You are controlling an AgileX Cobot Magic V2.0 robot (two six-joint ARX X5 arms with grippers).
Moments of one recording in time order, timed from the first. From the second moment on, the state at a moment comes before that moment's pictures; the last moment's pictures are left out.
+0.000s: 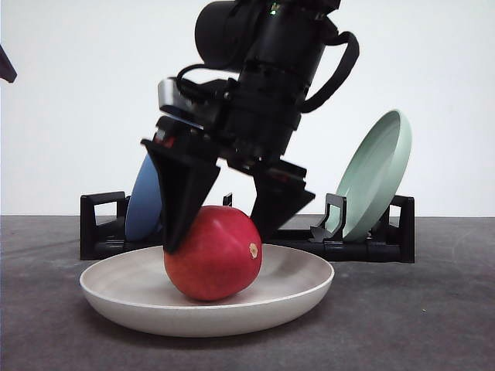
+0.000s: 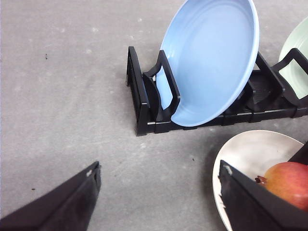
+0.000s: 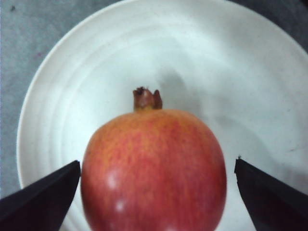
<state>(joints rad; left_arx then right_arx) -0.20 0.66 0.64 -0.49 0.11 -0.10 0.81 1.84 1.33 -0.68 -0.21 0.04</state>
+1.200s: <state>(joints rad) -0.20 0.66 0.64 -0.49 0.11 -0.10 0.33 0.85 0.53 -0.30 -0.26 0.09</state>
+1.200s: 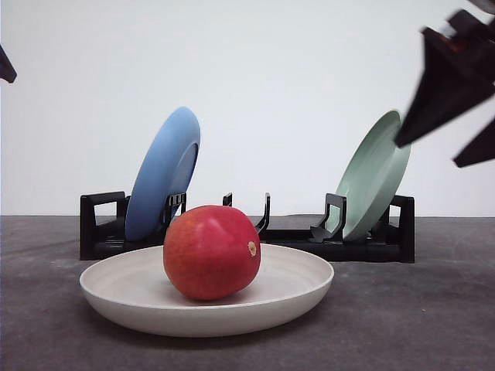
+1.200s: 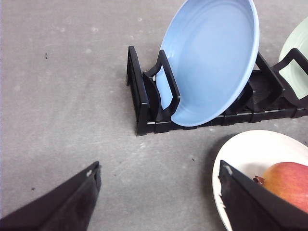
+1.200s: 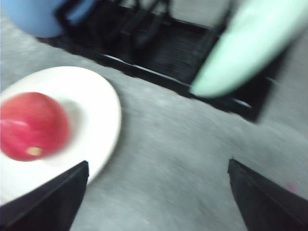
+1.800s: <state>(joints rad) -0.20 0.65 0.64 -0.53 0.11 -0.12 0.31 0.84 0.52 -0.30 -0.23 0.09</state>
